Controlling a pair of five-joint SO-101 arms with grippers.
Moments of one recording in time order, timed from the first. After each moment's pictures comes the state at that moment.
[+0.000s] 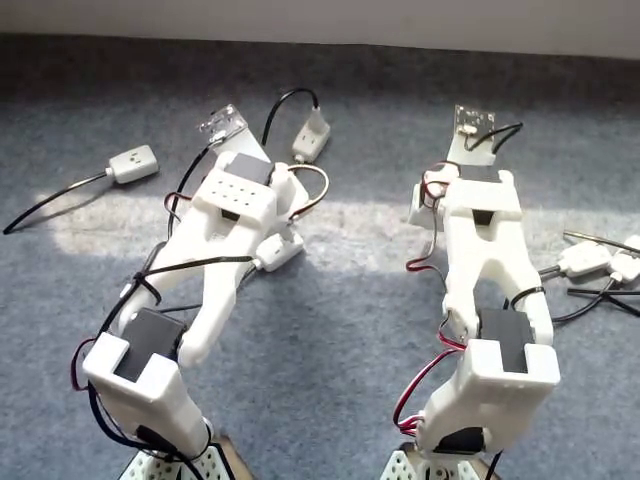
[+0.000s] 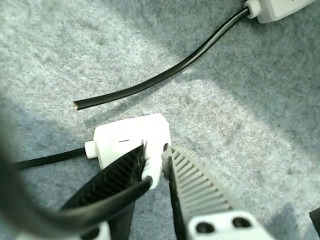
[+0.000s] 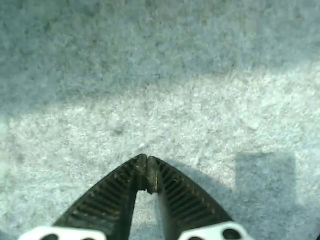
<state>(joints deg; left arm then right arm) 14.3 10.2 6.5 64.7 56.3 0.9 11.8 10.1 56.2 -7.1</state>
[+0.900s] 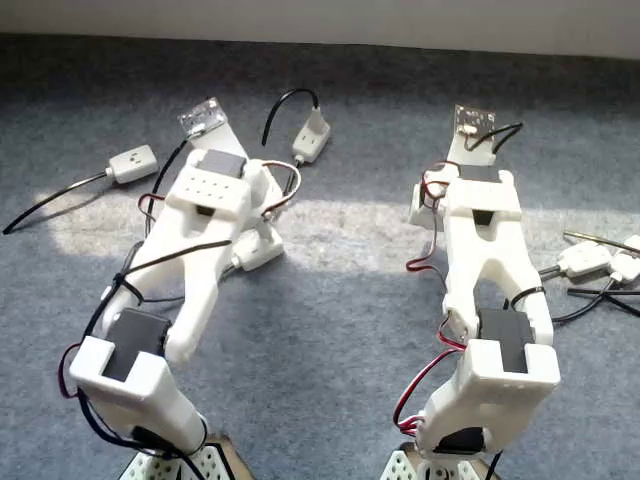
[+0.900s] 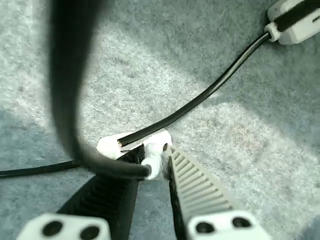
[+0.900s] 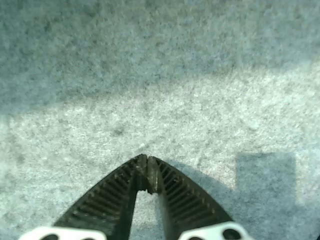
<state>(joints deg) 6.2 9.7 8.1 64.3 46.1 0.9 11.8 10.1 56.2 -7.2</state>
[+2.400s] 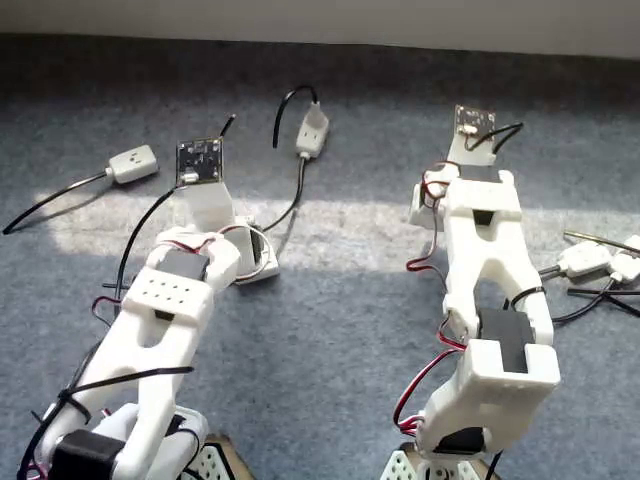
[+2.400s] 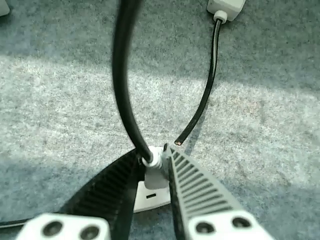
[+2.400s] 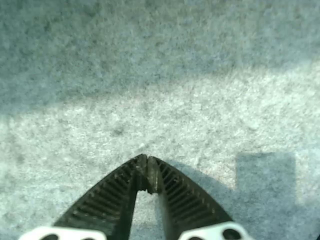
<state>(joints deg) 7.1 -27.5 53.2 33.5 20.0 0.9 11.8 10.1 56.2 -7.2</state>
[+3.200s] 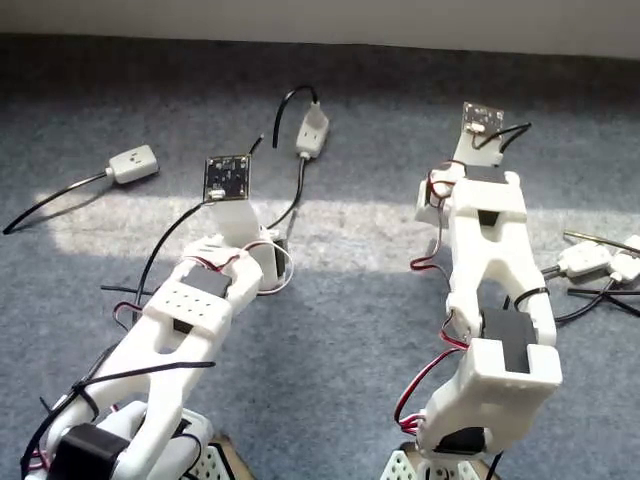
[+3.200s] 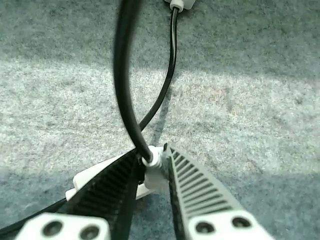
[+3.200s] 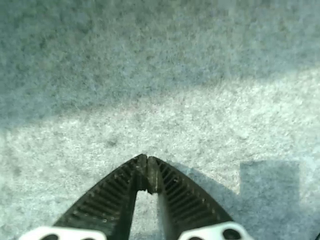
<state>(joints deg) 13.8 -26.5 59.1 23.1 23.0 2.2 11.8 10.1 54.1 -7.2</state>
